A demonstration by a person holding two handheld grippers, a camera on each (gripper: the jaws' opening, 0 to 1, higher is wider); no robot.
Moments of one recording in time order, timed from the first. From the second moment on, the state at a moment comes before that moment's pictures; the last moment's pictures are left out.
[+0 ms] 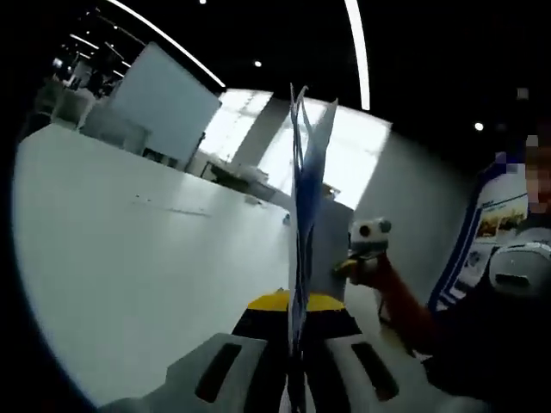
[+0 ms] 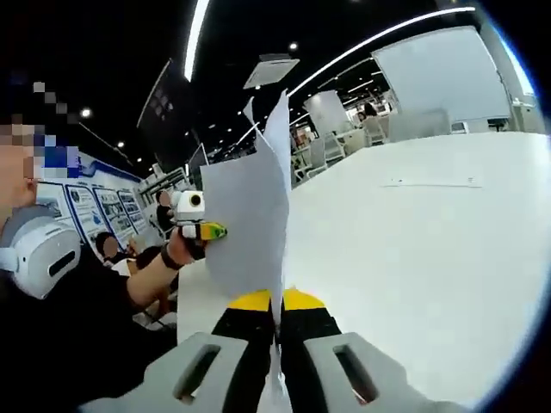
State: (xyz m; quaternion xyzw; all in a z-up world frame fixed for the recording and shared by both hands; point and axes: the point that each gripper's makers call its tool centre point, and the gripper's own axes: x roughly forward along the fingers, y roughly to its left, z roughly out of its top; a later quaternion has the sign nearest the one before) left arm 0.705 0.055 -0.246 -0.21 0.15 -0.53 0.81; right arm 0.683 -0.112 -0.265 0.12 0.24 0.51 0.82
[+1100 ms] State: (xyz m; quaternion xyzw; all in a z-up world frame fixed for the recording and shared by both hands) left arm 0.753 0.050 -0.322 -0.07 0.18 -0.41 0.89; right arm 0.746 -0.122 -0.323 0.13 0.25 0.38 0.88
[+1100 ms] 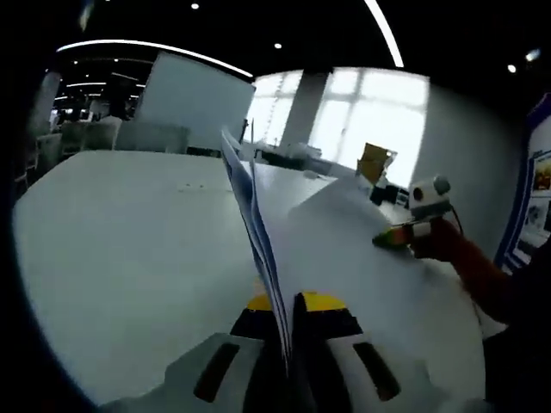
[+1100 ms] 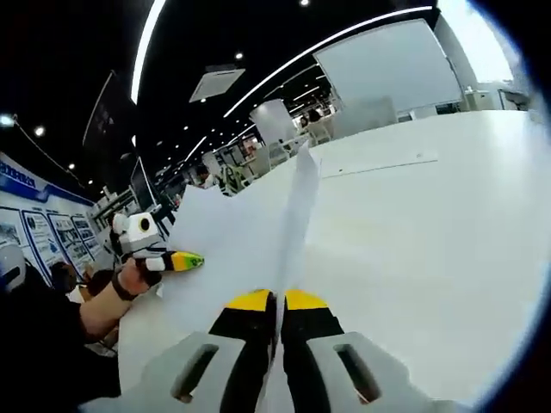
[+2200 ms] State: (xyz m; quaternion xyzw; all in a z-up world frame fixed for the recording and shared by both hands) left arm 0.759 0.050 -0.342 0.04 0.17 -0.38 0.91; right arm 0.742 -0.117 -0.346 0.06 0.24 0.34 0.91
